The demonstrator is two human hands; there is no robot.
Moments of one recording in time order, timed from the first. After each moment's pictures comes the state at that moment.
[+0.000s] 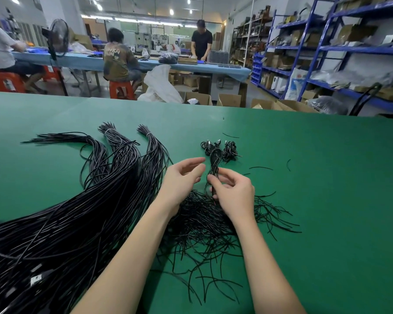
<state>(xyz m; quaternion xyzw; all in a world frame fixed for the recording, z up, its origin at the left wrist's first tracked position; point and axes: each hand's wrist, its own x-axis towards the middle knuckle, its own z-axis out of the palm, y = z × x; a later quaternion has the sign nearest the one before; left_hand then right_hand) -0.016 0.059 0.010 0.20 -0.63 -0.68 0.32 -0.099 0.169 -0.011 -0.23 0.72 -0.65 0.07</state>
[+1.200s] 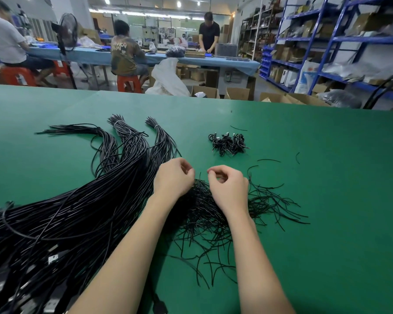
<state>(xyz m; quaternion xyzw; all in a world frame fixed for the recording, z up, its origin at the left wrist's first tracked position) -0.002 0.038 -0.002 0.40 -0.83 -0.30 0.25 -0.080 0.156 -0.021 -0.26 0.81 -0.52 0.00</state>
